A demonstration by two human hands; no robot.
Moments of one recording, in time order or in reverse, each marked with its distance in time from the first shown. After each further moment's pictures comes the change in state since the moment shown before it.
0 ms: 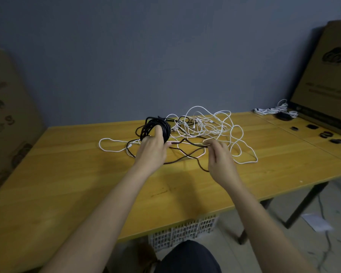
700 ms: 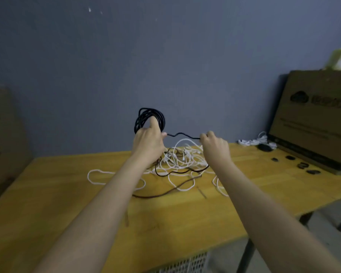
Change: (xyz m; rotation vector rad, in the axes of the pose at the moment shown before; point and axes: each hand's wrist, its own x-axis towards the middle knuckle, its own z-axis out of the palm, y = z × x) left_hand 0.068 0.050 -0.068 -0.003 0.196 0.072; right_hand 0.105 -0.055 -0.060 -0.963 0.024 -0.158
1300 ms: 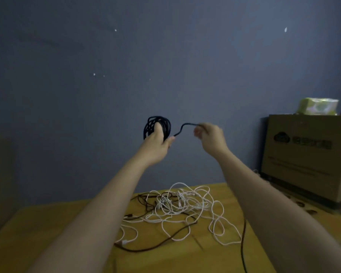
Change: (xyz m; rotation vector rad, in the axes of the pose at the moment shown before) left_hand 0.082 0.051 -0.062 -0.360 -0.166 0.051; right_hand 0.096 0.041 -0.102 0.970 0.295 0.159
